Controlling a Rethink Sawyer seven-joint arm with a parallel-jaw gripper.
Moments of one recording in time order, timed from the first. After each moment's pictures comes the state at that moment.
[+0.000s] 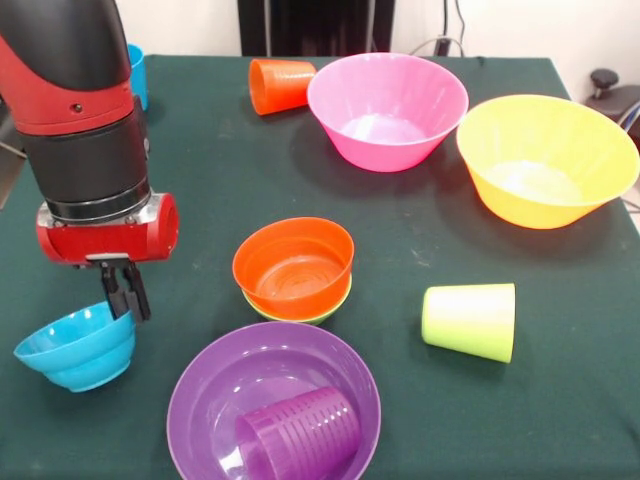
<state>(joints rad) -0.76 -0.28 0.55 1.10 -0.47 0.67 1.54</state>
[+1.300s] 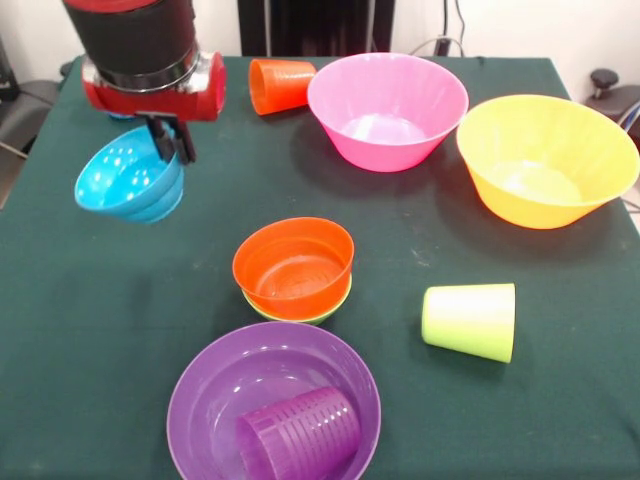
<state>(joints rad) -0.55 -0.47 0.28 1.13 -0.31 1.16 1.68</state>
